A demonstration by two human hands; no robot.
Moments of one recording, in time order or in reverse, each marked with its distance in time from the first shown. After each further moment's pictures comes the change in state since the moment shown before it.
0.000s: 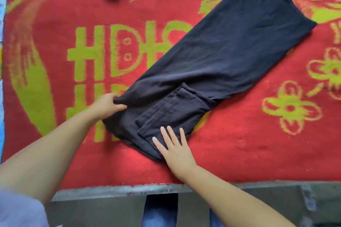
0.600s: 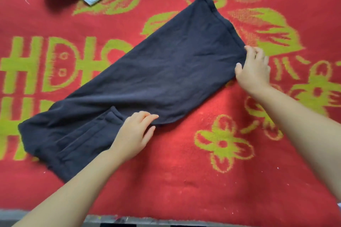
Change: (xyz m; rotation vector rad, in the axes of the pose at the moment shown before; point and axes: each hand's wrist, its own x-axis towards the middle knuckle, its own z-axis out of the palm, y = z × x) left_hand -0.047 0.265 0.140 0.055 0.327 0.648; right_hand -0.013 0.463 -0.168 0.247 0.624 0.678
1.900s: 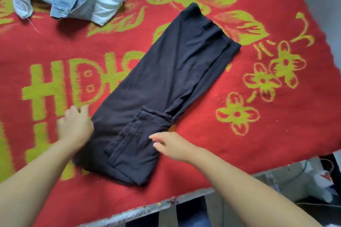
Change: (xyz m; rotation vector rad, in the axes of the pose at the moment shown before) left_hand -0.054 -0.208 -0.146 0.421 -0.085 -0.518; right_hand -0.279 -0.257 0.047 0.394 -0.774 -0.289
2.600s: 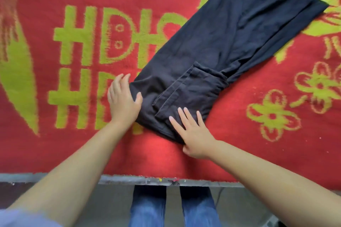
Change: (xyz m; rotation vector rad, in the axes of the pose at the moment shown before) left_hand -0.061 0.067 0.052 -0.548 0.231 -0.118; right_hand -0.004 0.062 0.027 -0.798 -0.151 -0.173
